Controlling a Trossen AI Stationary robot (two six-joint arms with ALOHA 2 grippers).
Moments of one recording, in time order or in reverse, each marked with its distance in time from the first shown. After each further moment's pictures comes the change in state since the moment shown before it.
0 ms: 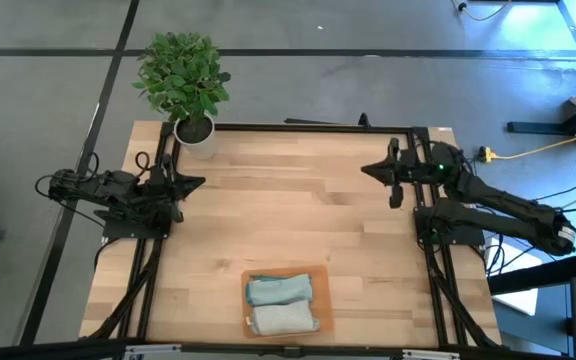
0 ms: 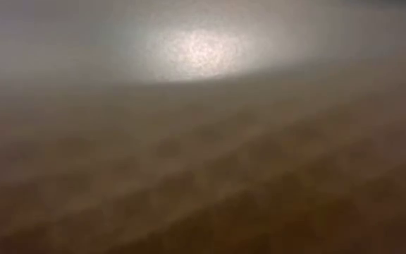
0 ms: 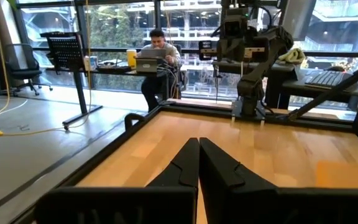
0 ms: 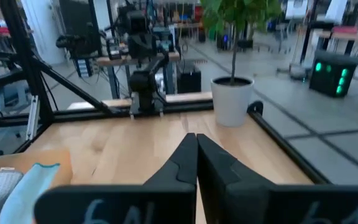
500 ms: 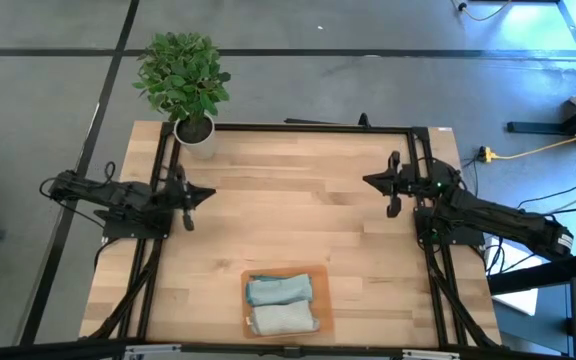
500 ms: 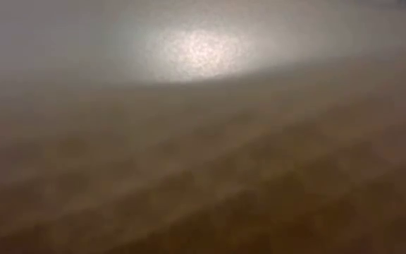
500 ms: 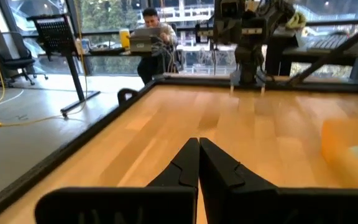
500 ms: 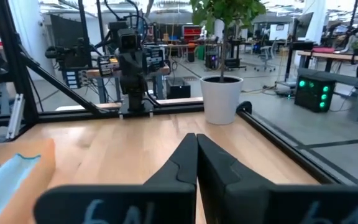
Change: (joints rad) left arm 0.000 0.000 -0.156 0.064 0.021 0.005; right arm 0.000 -0.150 -0.324 0.293 0.046 0.022
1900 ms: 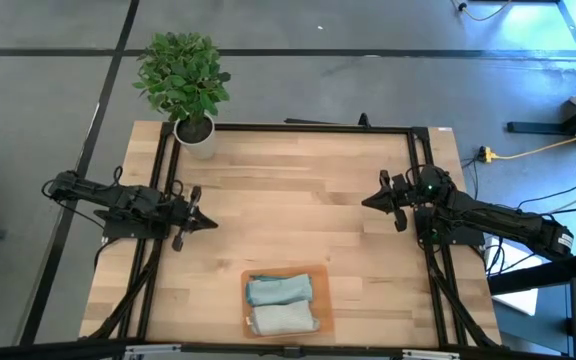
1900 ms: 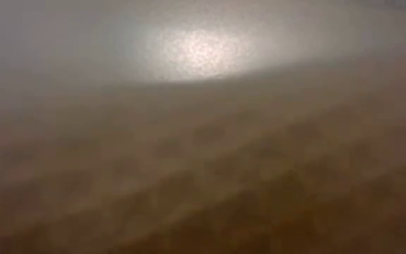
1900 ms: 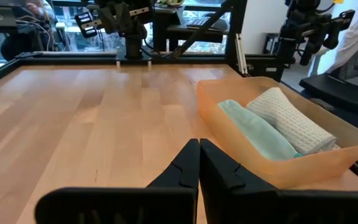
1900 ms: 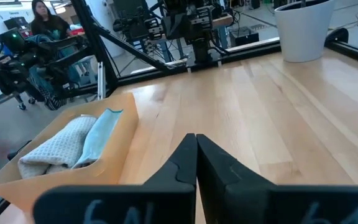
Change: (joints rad) left arm 0.002 0.002 -0.105 0.040 0.496 -0.050; right arm 0.006 0.006 -0.081 -0.098 -0.275 0.133
